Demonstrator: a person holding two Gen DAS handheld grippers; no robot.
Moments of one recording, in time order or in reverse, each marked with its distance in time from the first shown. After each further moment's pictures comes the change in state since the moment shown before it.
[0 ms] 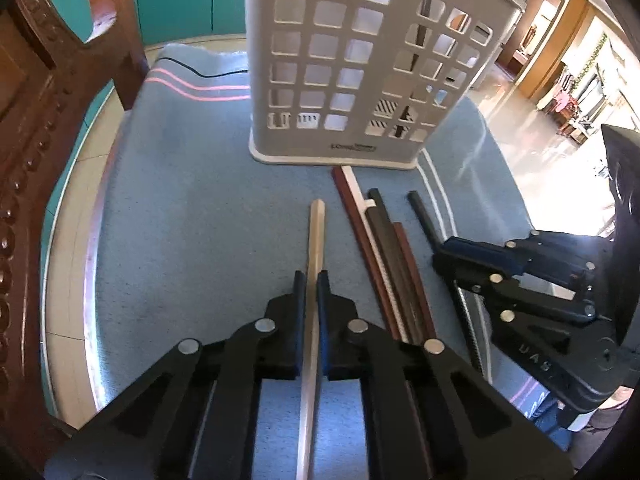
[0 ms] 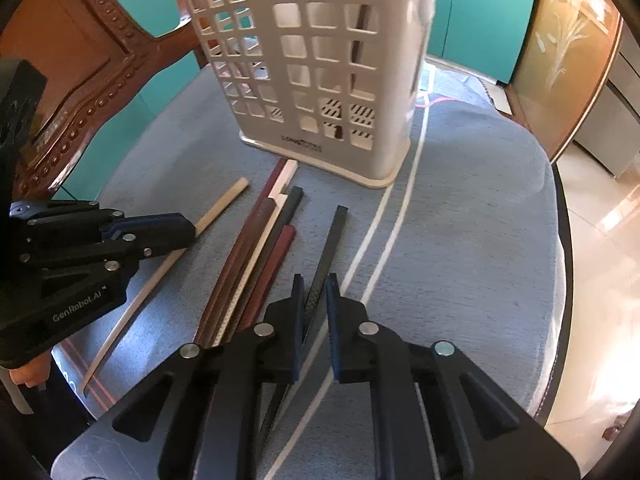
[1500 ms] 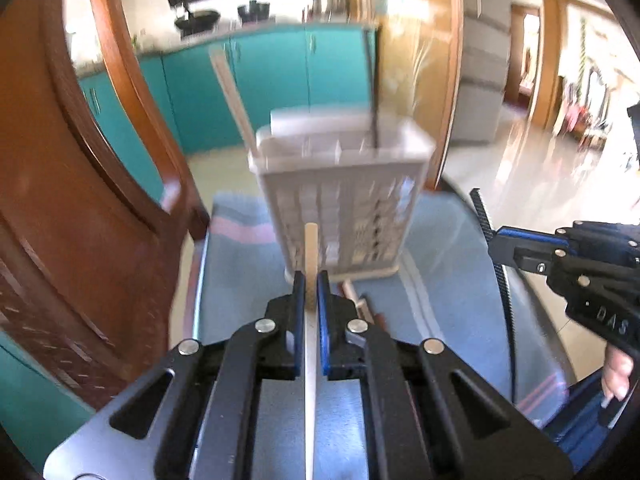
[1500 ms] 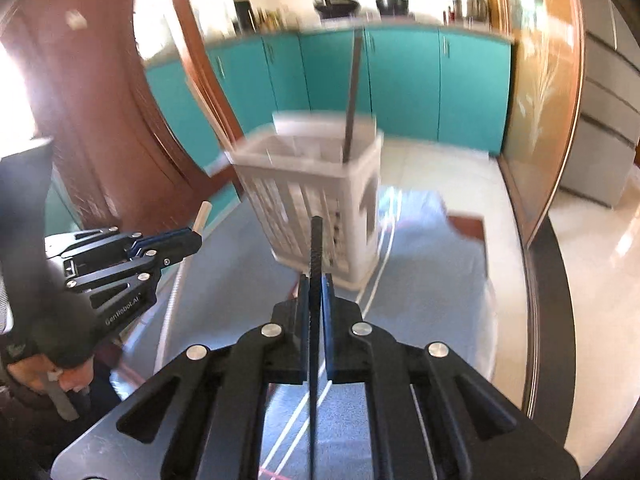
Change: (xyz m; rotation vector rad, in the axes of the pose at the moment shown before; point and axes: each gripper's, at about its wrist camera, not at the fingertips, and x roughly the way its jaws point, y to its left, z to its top) left arm -0.122 -0.077 0.000 0.124 -0.404 0.175; right arm -0.160 -0.030 -0.009 0.009 -0.429 0.096
